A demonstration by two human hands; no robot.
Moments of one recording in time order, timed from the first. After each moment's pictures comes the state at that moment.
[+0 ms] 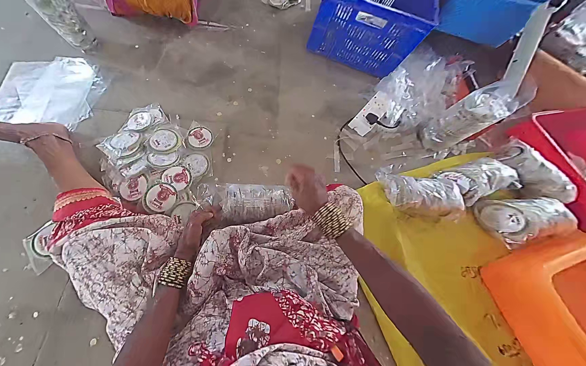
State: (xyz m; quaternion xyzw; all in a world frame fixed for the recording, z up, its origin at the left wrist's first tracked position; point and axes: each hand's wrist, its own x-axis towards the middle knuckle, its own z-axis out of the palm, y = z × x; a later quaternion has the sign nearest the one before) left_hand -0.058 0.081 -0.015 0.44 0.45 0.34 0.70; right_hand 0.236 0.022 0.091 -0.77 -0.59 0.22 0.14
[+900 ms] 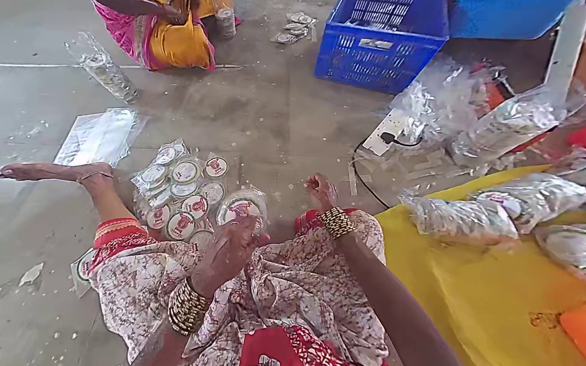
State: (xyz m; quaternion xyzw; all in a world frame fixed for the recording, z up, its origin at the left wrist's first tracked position) left_hand 0.000 0.082 0.123 0.91 0.27 0.20 0.24; right_hand 0.293 0.068 0.039 -0.83 -0.41 0.26 0.28
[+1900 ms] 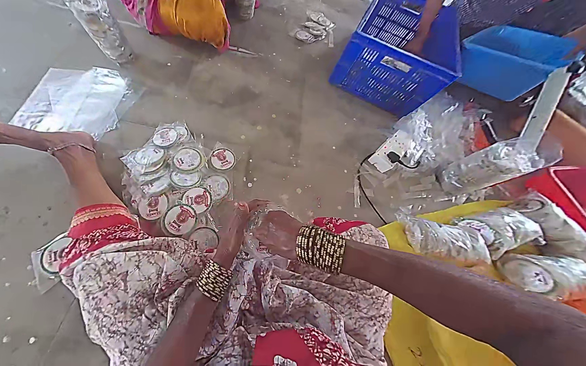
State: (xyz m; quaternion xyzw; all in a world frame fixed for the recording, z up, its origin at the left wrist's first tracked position) left_hand -0.006 0.126 0.032 0.55 0.28 0.37 0.70; right_hand 0.126 0.101 0.168 -0.48 -0.78 0.33 -0.22
